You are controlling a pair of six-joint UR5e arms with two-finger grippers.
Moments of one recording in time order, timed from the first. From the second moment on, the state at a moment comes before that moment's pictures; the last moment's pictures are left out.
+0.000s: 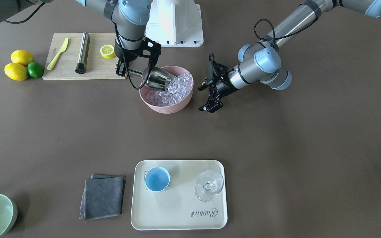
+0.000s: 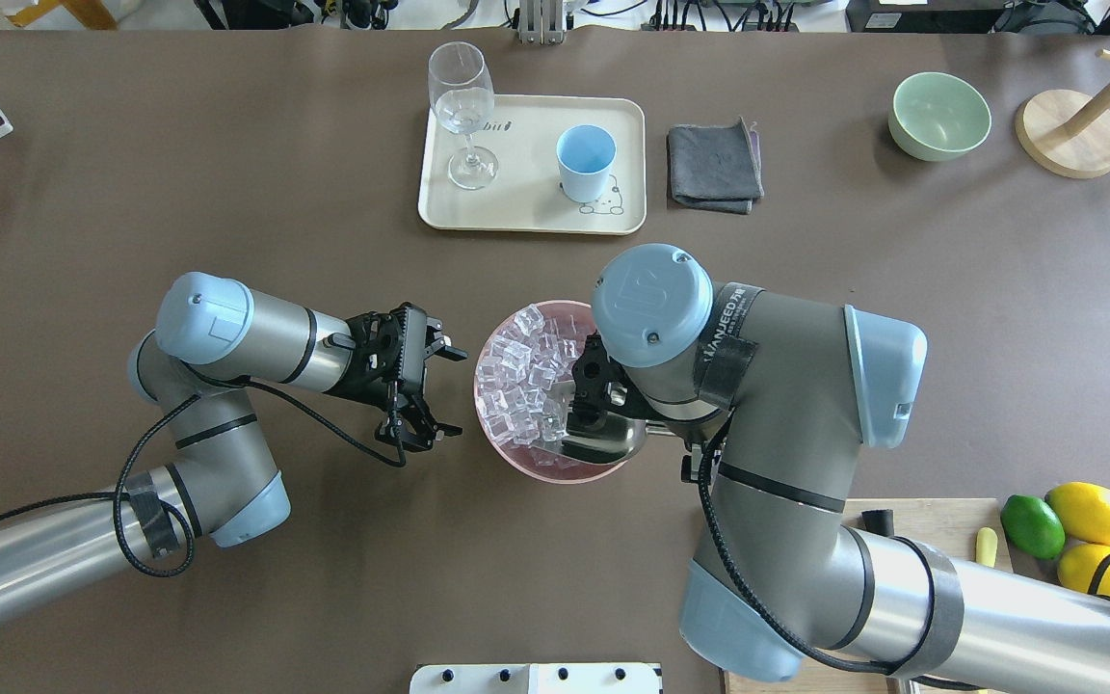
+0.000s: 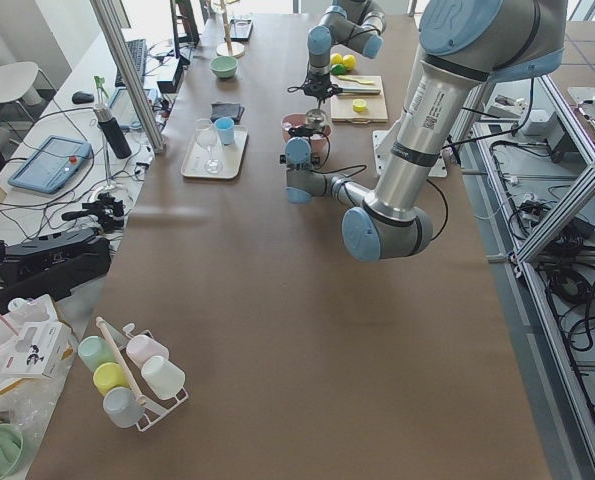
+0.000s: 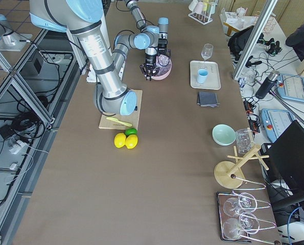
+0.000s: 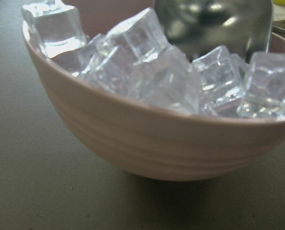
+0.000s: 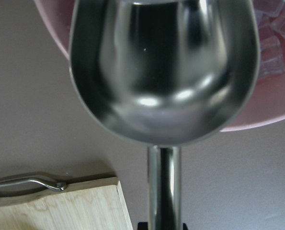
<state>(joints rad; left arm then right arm) -0.55 -2.08 -1.32 -2.79 -2.10 0.10 0.45 -0.94 1.92 -2.15 1.82 -0.22</state>
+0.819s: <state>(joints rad) -0.55 -2.08 -1.32 -2.79 -2.10 0.10 0.45 -0.98 1.94 -2.05 1.89 -0.28</state>
